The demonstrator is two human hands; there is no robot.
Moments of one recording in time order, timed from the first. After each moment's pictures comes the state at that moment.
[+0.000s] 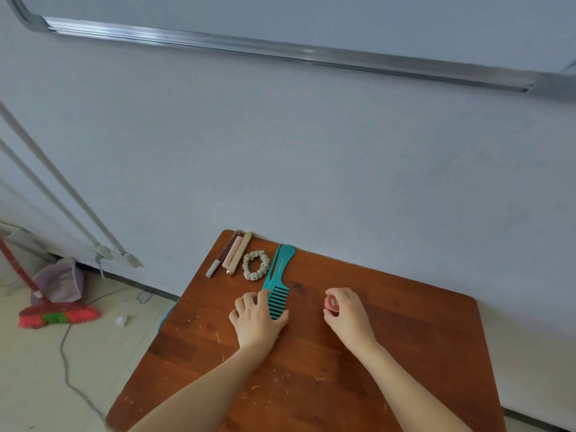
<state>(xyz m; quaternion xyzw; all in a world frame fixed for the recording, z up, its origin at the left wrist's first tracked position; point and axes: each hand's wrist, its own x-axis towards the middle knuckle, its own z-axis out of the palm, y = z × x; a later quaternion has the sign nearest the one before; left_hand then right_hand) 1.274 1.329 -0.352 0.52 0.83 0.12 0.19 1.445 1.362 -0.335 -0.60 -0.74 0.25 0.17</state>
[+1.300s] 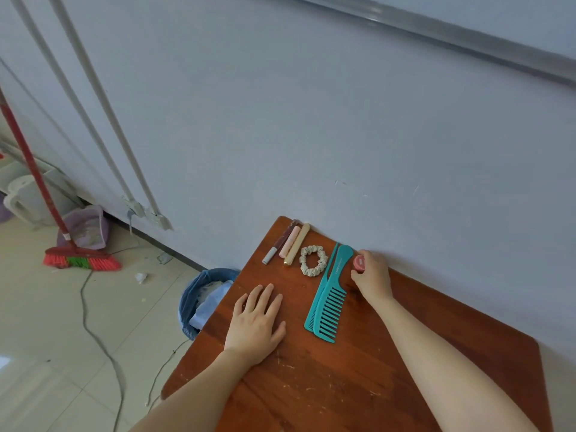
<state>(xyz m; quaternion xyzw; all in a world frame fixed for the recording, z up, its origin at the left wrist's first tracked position) 1.160 1.284 -0.366 0.66 0.73 0.00 0.17 1.352 1.444 -0.342 -0.66 -0.72 0.21 0.12</state>
